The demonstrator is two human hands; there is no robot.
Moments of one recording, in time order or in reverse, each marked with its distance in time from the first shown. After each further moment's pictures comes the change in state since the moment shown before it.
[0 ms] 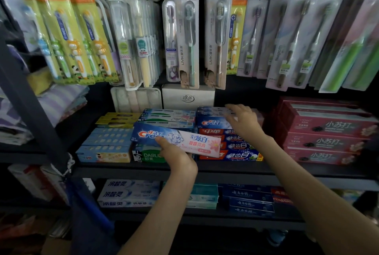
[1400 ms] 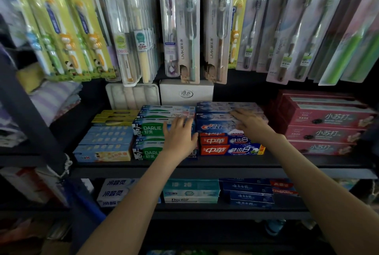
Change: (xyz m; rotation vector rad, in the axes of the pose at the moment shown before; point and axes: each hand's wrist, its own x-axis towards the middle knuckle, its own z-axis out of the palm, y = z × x) left_hand 0.066 0.021 -0.004 2.101 -0.610 1.028; right_hand -0.009 0.035 0.003 -0.212 -0.272 -0.056
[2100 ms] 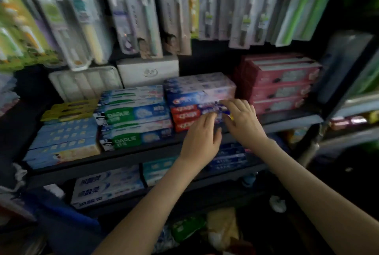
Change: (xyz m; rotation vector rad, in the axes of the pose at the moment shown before) left_hand -0.067 0.094 0.026 -0.461 0.082 0.425; right_hand -0.111 -0.026 0.026 -0.013 0.492 0.056
